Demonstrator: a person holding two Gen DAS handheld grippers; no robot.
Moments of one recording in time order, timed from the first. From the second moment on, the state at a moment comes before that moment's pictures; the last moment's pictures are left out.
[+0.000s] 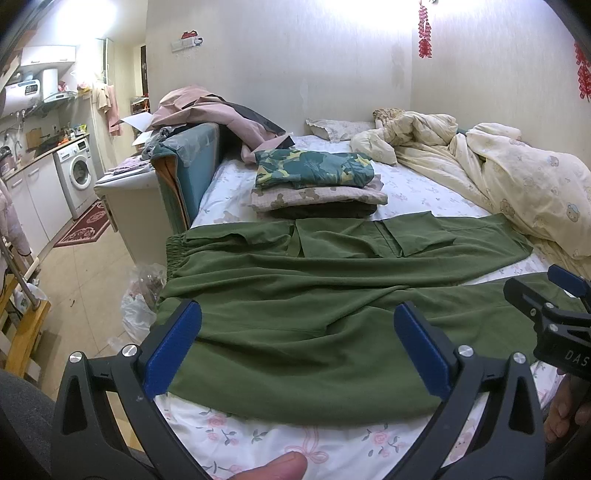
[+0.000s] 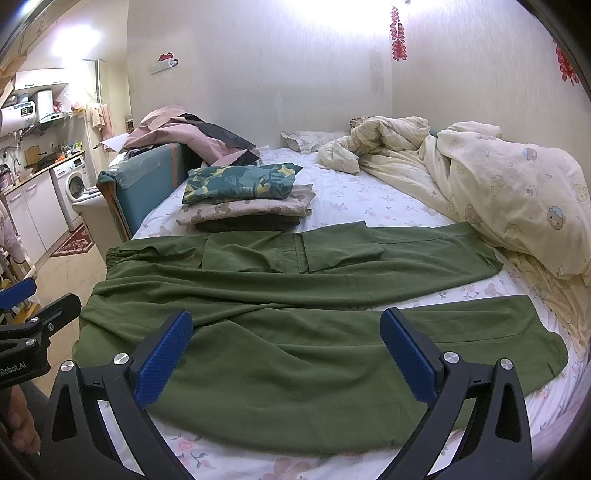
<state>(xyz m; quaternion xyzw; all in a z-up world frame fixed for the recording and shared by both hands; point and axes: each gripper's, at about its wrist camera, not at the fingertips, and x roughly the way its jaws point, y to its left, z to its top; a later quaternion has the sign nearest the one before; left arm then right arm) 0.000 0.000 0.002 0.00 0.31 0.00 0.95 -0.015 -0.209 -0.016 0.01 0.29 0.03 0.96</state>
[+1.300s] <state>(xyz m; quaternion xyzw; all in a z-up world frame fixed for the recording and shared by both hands) 0.000 0.006 0.003 0.01 0.30 0.00 0.95 -0.015 -0.208 -0.018 0.01 0.29 0.03 0.96</state>
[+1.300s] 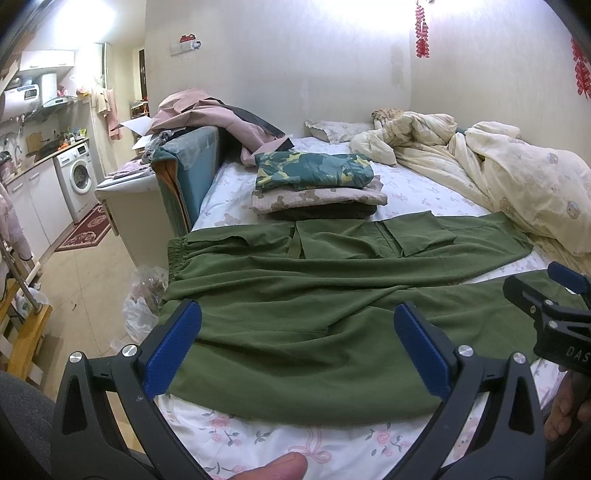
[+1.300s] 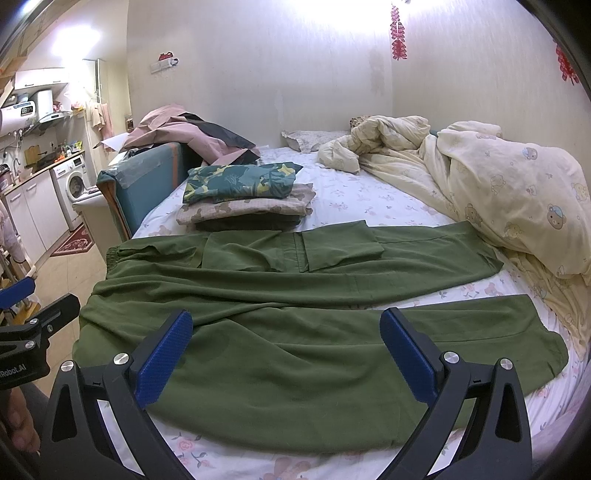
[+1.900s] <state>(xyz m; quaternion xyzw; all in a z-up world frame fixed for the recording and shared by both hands) -0.001 0.006 0.004 0.01 0.30 0.01 0.95 -0.014 -0.209 -0.017 0.01 0.29 0.03 0.96</state>
